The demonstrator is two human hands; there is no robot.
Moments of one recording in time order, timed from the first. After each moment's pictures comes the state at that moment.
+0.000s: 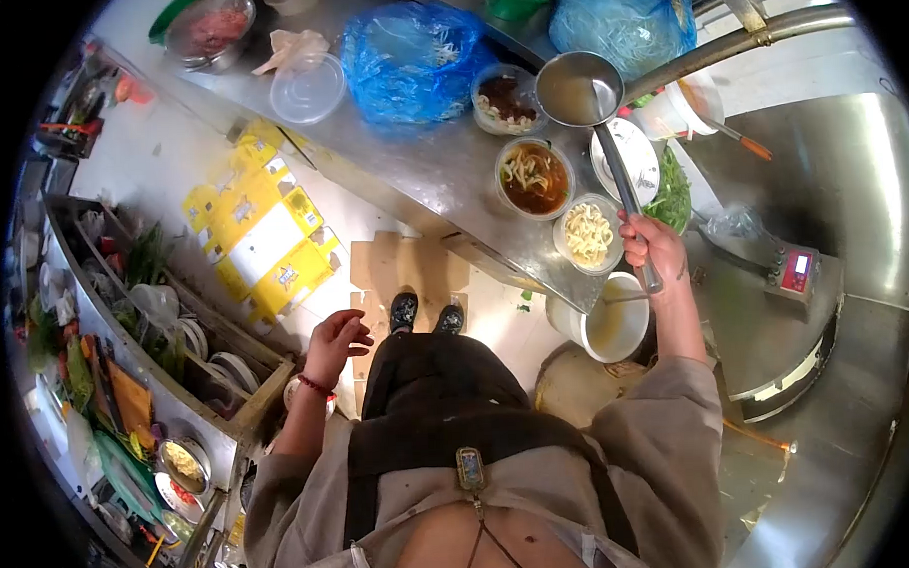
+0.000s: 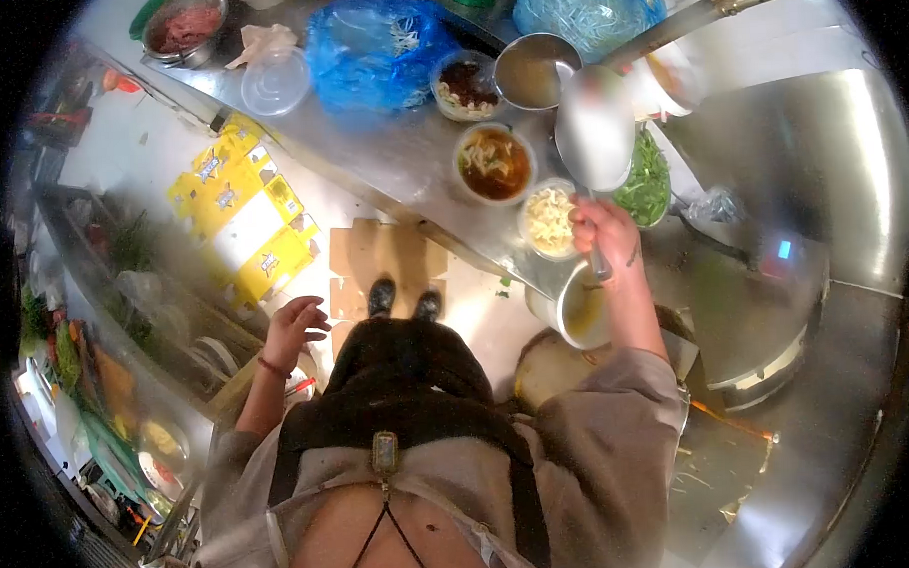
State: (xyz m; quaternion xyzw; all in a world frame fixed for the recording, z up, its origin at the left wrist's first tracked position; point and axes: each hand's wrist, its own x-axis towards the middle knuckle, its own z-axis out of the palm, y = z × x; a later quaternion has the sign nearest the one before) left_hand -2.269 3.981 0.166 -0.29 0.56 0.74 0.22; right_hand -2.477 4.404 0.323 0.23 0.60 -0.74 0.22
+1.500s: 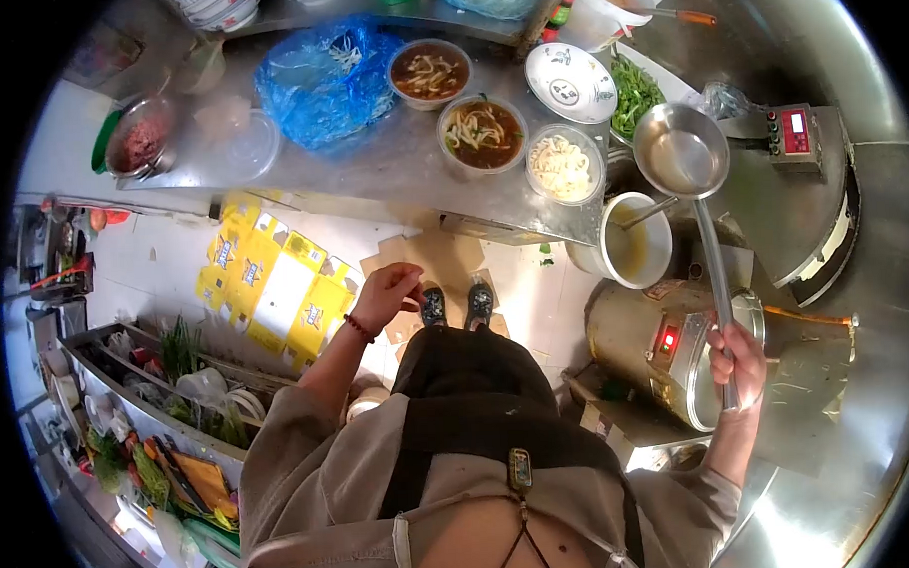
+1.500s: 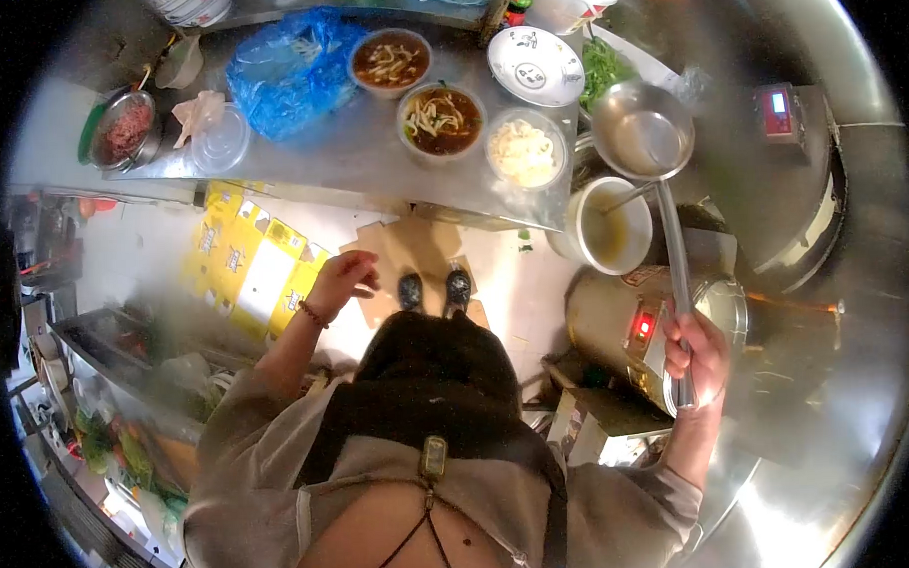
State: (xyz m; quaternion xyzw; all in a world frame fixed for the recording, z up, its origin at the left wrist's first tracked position) left_hand -2.369 4.051 0.157 -0.08 0.62 0.66 0.40; right_hand -2.207 4.470 0.416 0.37 0.57 -0.73 0.00
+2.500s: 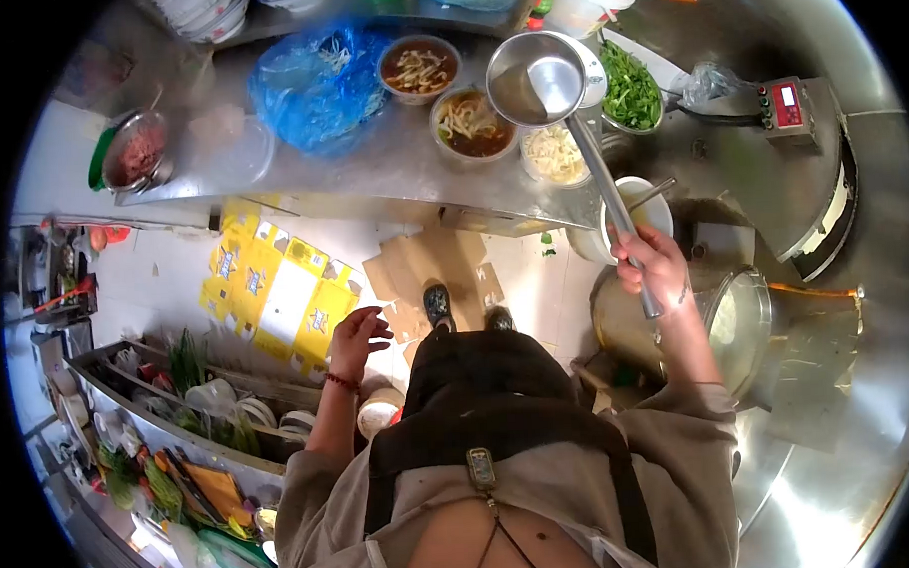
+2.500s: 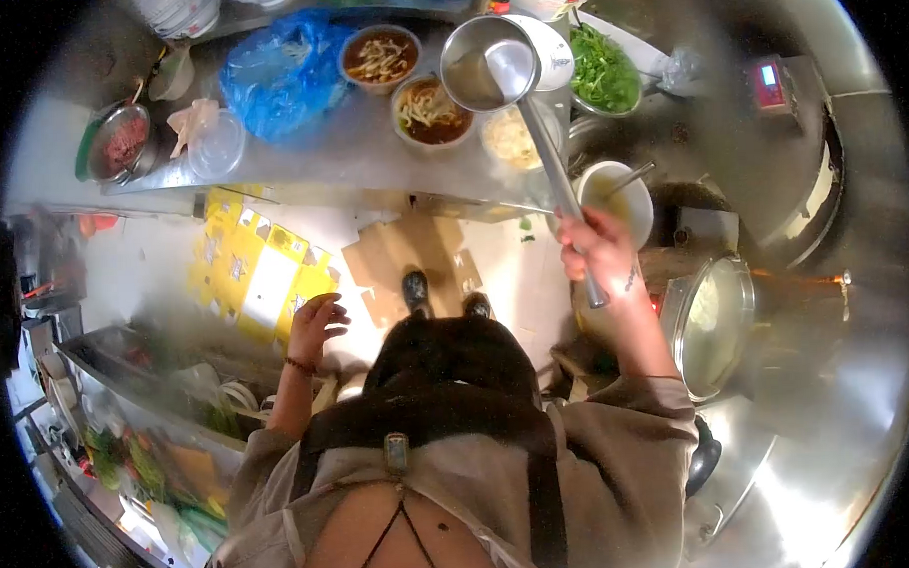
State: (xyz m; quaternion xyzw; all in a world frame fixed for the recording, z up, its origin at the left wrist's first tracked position) left_hand -2.289 3.984 0.147 -0.22 0.61 0.69 0.32; right_hand -2.295 4.412 0.331 0.27 0.57 -0.77 0.13
